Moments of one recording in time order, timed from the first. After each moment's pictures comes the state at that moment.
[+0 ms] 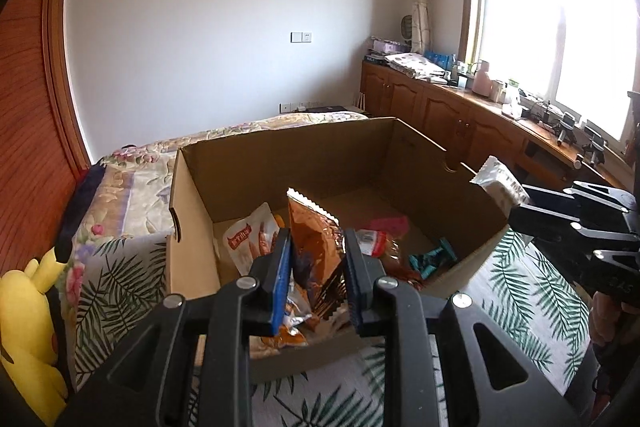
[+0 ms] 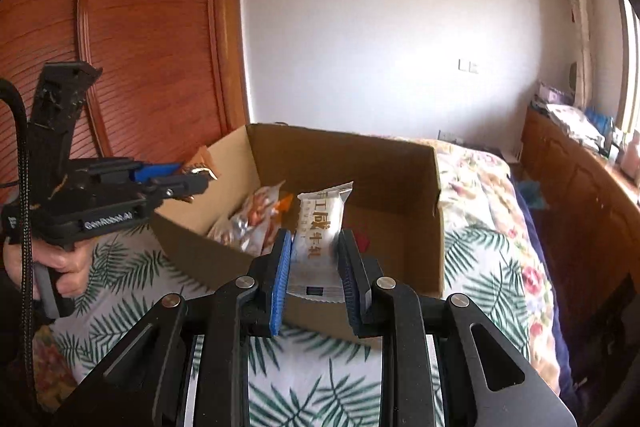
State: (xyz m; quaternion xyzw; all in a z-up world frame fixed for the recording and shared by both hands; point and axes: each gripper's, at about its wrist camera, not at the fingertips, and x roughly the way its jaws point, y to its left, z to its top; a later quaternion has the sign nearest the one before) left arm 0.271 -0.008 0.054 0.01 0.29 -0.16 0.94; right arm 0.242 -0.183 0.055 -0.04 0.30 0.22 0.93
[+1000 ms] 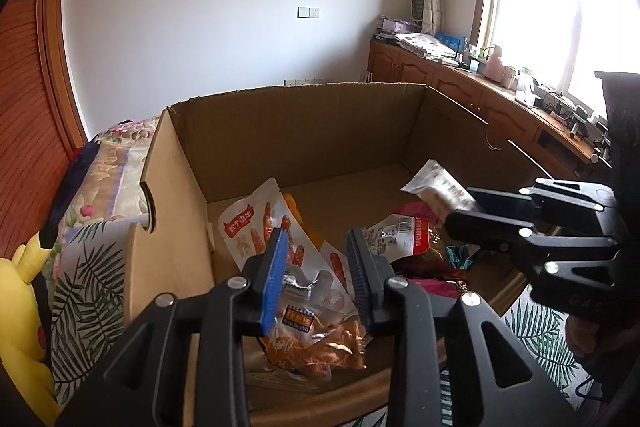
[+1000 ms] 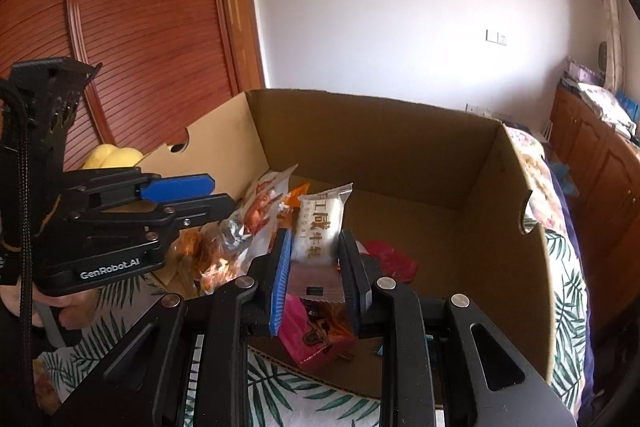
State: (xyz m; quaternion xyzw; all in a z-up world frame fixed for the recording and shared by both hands) left arm 0.311 -0.011 0.013 0.01 0.33 -0.16 0.93; right arm 0.317 -0.149 0.006 -0.03 0.35 0.25 0.90
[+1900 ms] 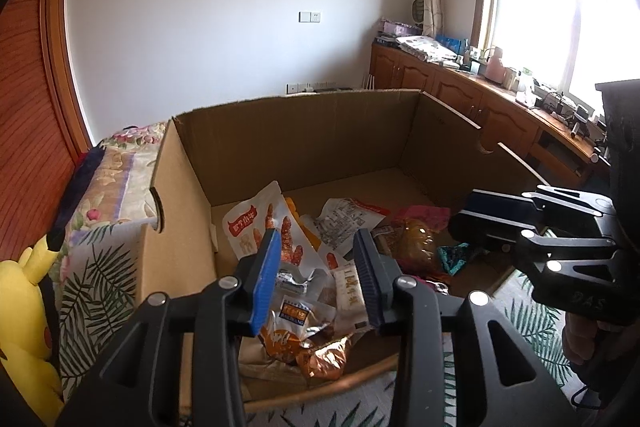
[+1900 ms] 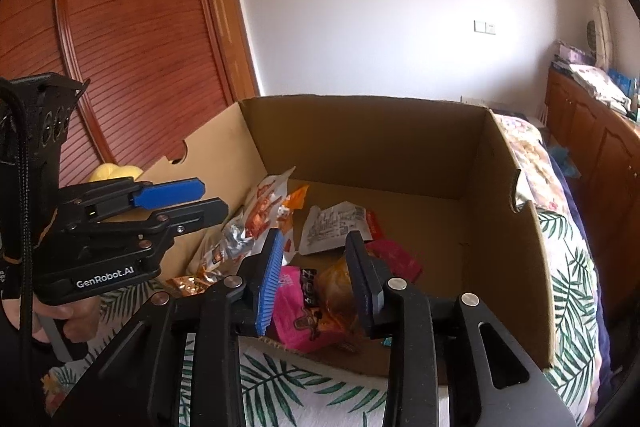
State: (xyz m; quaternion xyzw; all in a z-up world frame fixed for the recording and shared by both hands) left arm 0.298 -0.010 0.023 0.02 0.32 -0.15 0.93; right arm 0.308 -0.161 0.008 0.01 0.35 0.24 0.91
